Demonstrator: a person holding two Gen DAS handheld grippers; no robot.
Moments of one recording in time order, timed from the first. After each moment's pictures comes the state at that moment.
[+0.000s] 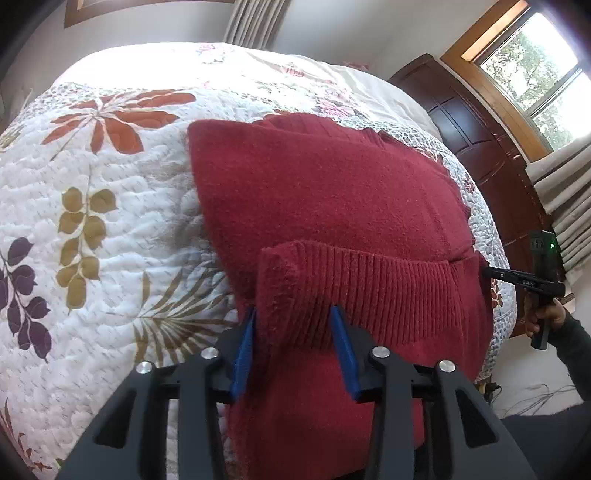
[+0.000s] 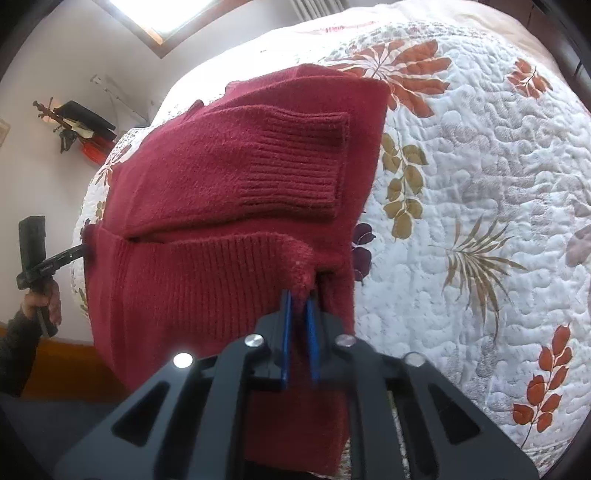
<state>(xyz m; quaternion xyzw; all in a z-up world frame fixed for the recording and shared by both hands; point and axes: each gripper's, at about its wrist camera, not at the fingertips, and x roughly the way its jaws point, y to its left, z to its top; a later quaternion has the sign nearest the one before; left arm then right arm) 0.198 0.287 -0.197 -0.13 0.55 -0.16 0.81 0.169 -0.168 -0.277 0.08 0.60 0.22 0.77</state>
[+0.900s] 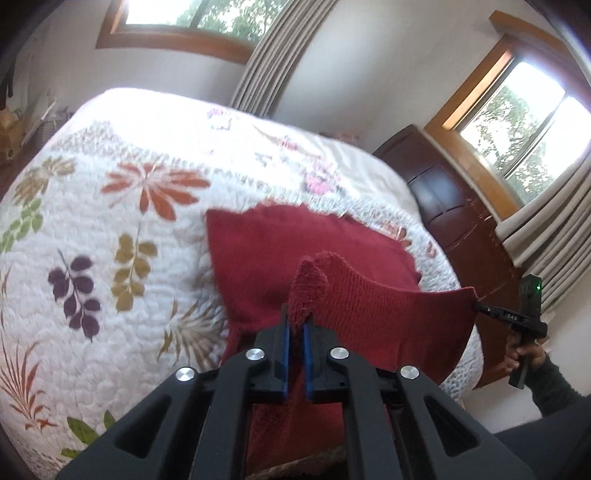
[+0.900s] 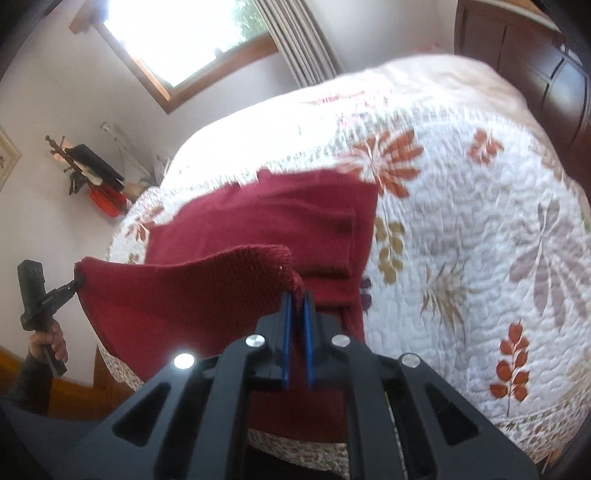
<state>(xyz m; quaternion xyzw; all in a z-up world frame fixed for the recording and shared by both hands) 0.139 0.320 -0.098 -0.19 0.42 -0.15 0.87 0.133 -0.178 -0.163 0.11 0.49 0.19 0.84</state>
